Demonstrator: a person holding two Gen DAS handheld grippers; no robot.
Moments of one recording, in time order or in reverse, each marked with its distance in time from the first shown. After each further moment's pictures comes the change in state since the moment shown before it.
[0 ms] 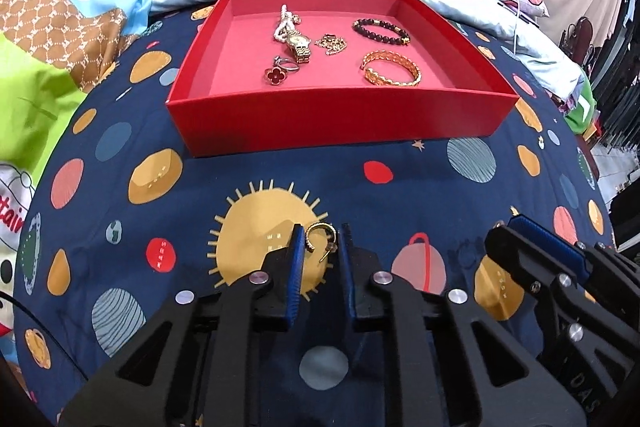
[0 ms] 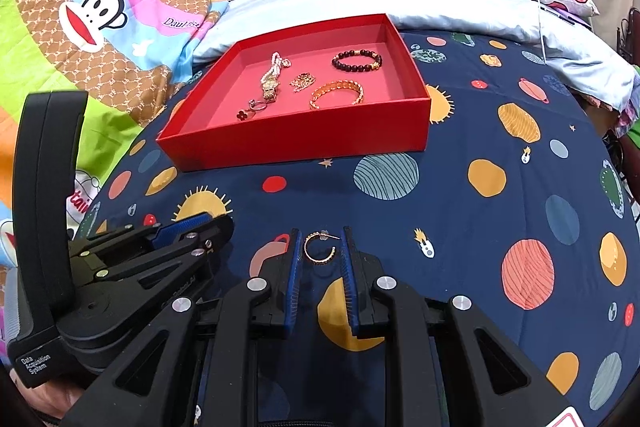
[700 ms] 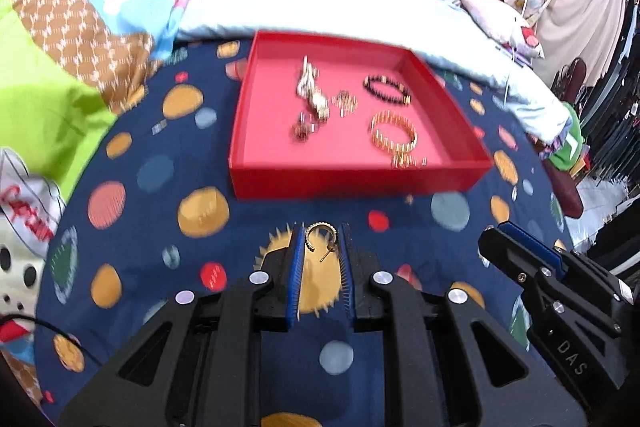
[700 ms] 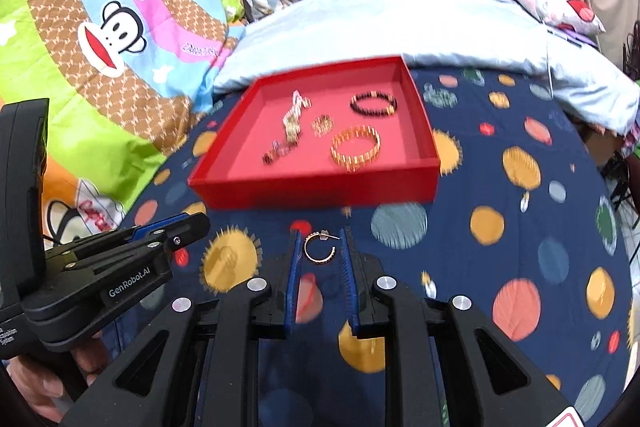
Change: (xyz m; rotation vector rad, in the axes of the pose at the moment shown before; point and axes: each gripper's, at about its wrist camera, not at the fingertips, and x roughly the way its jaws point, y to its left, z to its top) left arm -0.053 0.022 0.027 -0.067 -0.106 -0.035; right arm -0.027 0.009 0.032 -0.017 -0.079 0.049
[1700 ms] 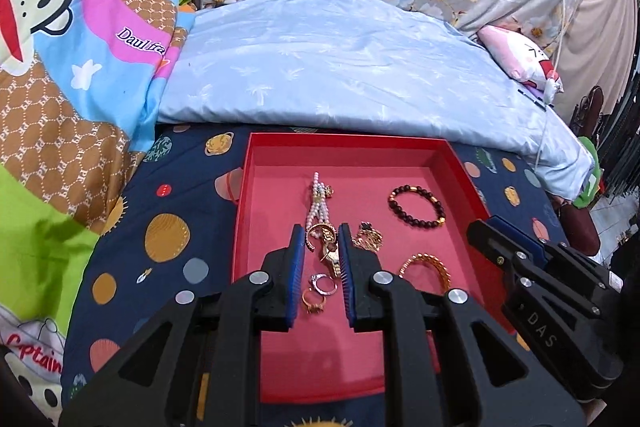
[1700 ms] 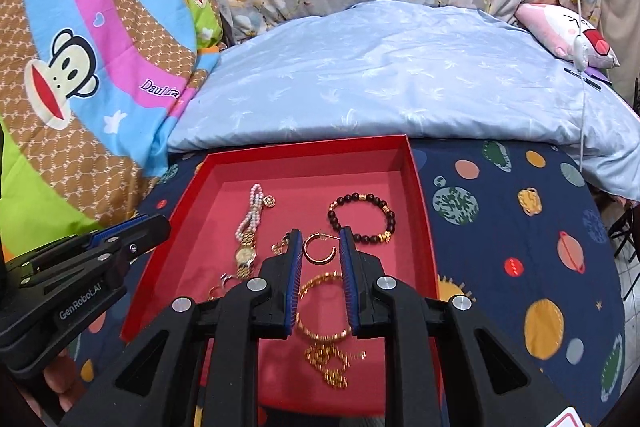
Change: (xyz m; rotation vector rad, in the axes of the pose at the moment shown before) left arm 0.064 0.007 0.119 0.013 -0.092 0.047; right arm 0.103 -0.023 0.120 -0.015 -0.045 -0.053
